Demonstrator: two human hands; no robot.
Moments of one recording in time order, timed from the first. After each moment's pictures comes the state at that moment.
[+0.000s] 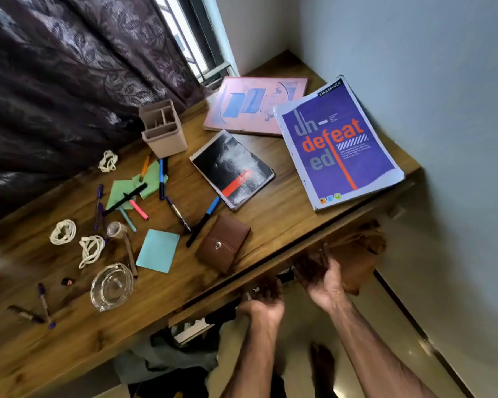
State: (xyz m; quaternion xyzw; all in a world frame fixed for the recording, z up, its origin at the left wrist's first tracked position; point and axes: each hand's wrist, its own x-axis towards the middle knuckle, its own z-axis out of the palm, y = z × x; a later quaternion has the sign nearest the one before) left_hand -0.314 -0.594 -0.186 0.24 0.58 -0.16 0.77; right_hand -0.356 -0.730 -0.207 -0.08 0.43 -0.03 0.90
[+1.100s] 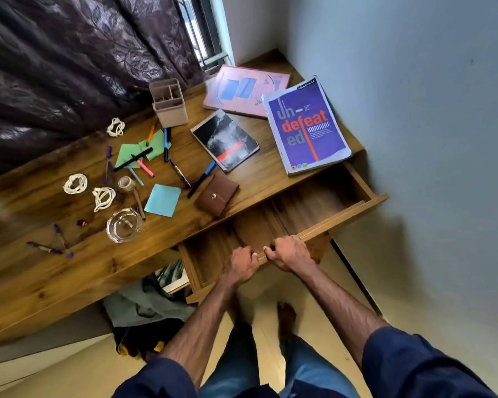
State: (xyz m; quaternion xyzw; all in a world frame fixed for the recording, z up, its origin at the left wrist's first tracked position) left_hand -0.376 -0.544 -0.083 0.92 -0.19 -0.33 0.09; right_hand -0.429 -0.685 -0.074 -0.94 0.16 0.24 0.17
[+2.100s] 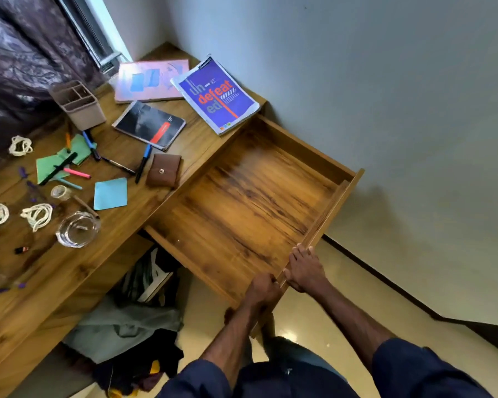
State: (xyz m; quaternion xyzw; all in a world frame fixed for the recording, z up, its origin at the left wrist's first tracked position) left_hand -0.582 -0.443 -0.088 0.77 -0.29 -0.56 0.14; right_hand -0.685 -0.550 -0.068 -0.88 0.34 0.33 0.09
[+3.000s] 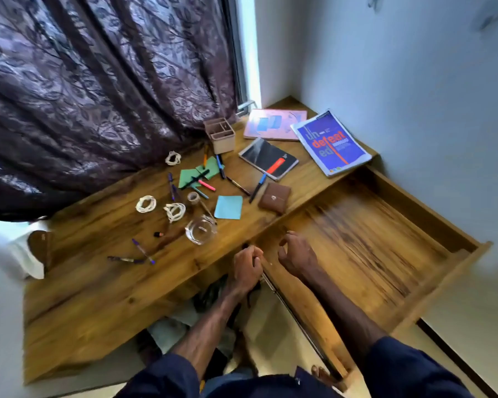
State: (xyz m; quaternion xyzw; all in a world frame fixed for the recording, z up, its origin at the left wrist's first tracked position) left_hand -0.347 -0.311 0.011 0.90 -0.25 -0.20 0.31; right_hand -0.419 -0.451 0.018 -0.91 0.30 -0.01 0.28
